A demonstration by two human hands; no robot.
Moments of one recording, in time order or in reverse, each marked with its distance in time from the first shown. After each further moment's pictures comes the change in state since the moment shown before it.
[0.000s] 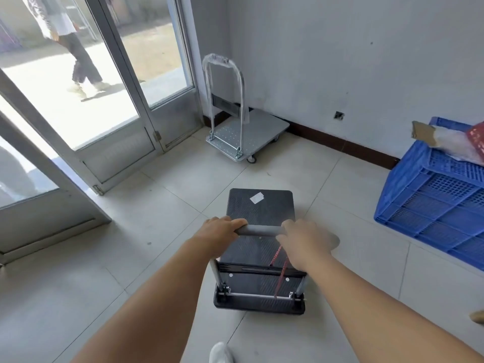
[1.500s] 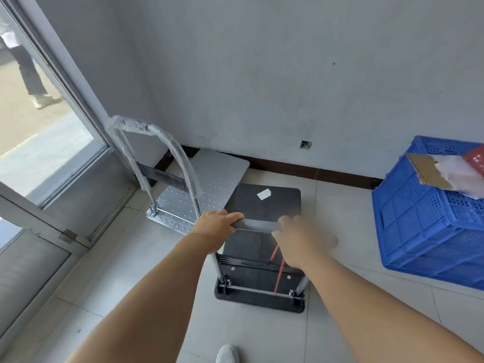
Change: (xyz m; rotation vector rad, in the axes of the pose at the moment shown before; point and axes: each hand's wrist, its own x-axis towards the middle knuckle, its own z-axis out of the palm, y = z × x) left_hand 0.580 -0.106 -0.241 0.146 -0.004 0.316; right_hand 0.534 0.038 -0.154 0.117 0.045 0.337
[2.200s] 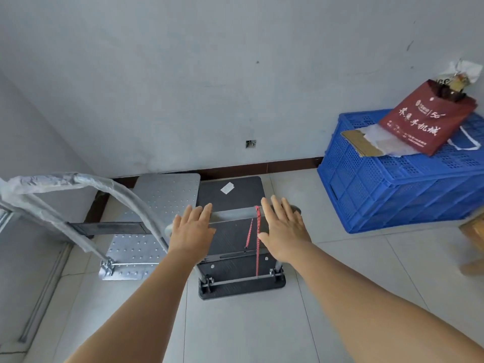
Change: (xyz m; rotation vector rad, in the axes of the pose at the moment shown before) left_hand 0.103 -0.045 -0.029 0.073 0.128 0.073; right_hand 0.074 -0.016 -0.013 0.123 0.026 0.211
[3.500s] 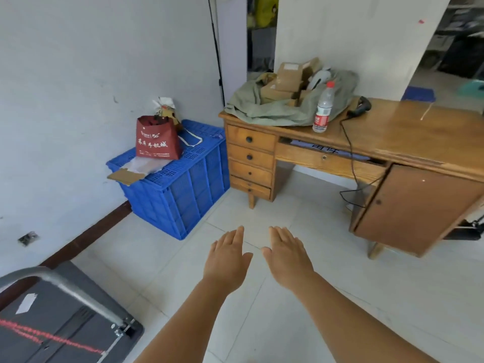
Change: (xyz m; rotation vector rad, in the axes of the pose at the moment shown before) left_hand -0.340 0.464 0.038 -0.106 -0.216 1.007; right_hand -0.496 0.272 0.029 0.346 0.338 0.908
